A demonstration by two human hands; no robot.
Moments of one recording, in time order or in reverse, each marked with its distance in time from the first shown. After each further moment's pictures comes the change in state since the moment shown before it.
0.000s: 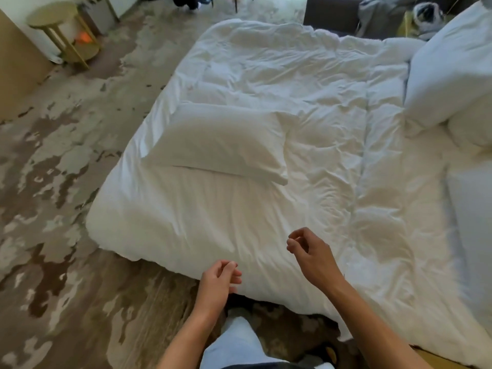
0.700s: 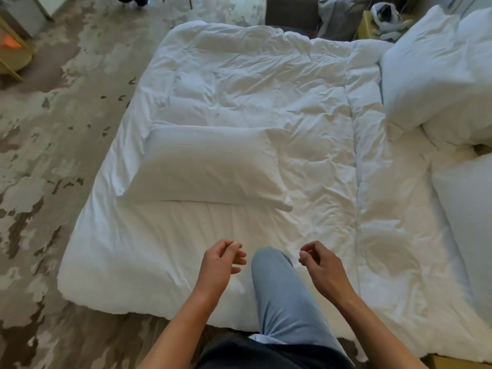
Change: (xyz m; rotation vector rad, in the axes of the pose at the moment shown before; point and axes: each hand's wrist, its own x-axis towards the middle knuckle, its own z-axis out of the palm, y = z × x) left_hand 0.158 0.153 -0.054 0.052 -0.213 0.101; right_hand 0.113 -0.052 0.037 -0.009 0.159 0.201
